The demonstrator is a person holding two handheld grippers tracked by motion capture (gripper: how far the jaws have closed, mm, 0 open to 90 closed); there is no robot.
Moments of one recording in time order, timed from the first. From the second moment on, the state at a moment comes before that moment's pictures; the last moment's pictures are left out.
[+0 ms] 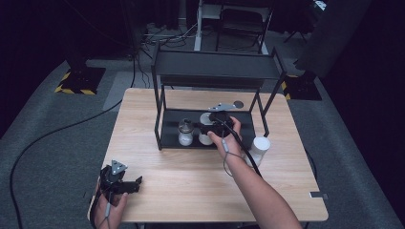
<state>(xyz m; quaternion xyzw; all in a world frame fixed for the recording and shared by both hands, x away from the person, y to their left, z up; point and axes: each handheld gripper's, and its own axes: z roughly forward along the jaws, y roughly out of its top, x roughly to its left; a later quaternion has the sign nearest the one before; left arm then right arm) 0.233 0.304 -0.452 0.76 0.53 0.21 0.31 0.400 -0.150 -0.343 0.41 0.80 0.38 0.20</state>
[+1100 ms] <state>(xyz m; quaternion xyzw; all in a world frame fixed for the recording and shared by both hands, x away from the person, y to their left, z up) 0.235 0.304 -0.452 0.76 0.53 0.21 0.32 0.360 -0.194 -0.323 0.41 0.77 0.43 0.20</state>
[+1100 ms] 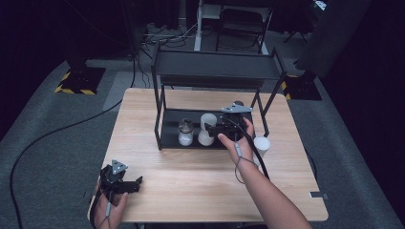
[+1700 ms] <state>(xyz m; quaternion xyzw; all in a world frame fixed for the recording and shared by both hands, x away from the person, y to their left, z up) 0.236 0.304 -0.452 0.76 0.53 0.21 0.31 0.326 -0.251 -0.305 0.40 0.76 0.47 0.20</state>
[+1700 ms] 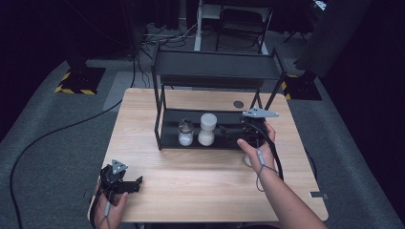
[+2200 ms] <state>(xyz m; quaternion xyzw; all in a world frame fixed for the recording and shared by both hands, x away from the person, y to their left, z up) 0.236 0.302 -0.452 0.76 0.54 0.21 0.31 0.303 -0.297 -0.302 0.41 0.75 0.48 0.21</state>
